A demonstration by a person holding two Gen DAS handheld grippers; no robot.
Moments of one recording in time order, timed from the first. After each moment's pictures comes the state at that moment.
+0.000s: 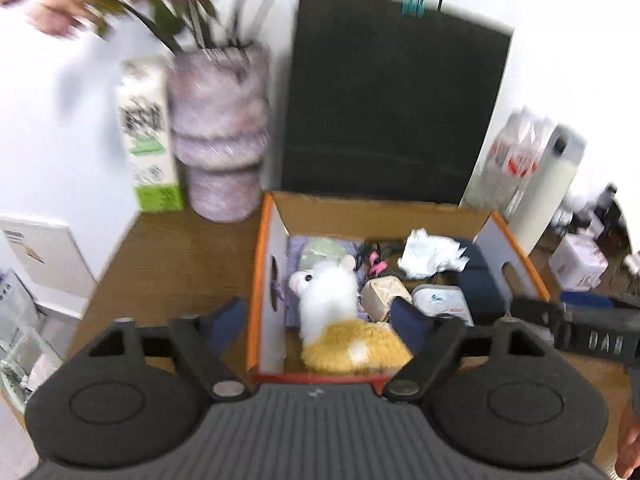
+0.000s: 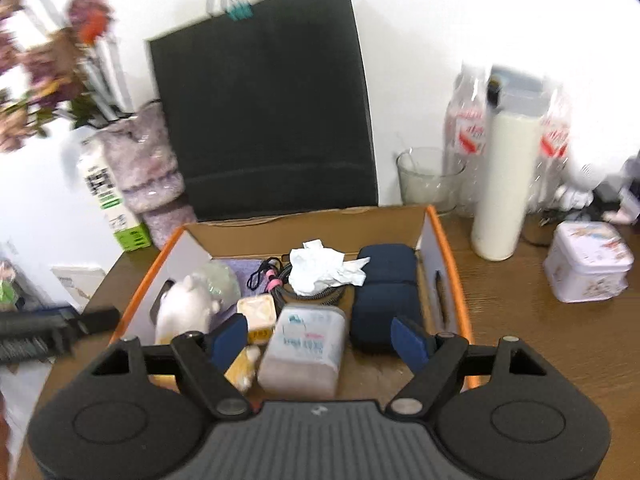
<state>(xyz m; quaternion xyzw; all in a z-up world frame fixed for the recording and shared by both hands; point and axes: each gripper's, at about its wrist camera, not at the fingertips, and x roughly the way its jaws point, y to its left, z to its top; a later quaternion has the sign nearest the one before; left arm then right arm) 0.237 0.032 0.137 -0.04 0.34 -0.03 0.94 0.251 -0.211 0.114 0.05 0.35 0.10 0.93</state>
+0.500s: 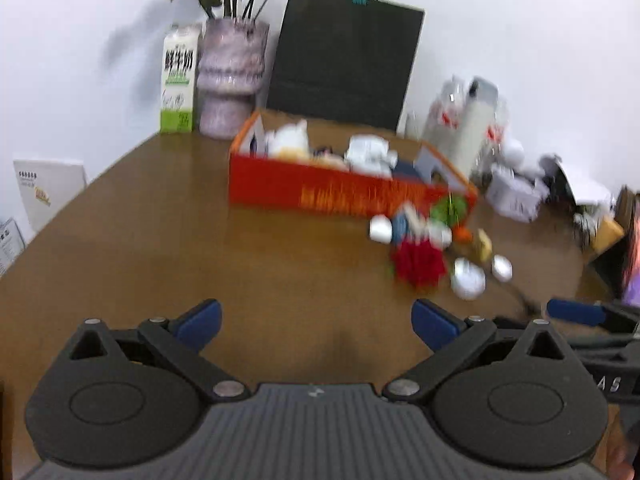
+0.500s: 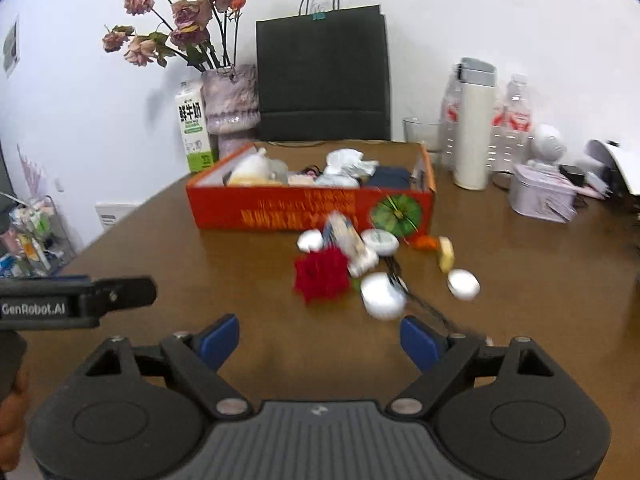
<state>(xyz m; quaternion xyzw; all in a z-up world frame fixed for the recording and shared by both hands) 0.017 -0.012 0.048 -0.07 0.31 -0.04 0.95 0.011 -0.238 0.047 0.00 0.30 0.14 0.94</state>
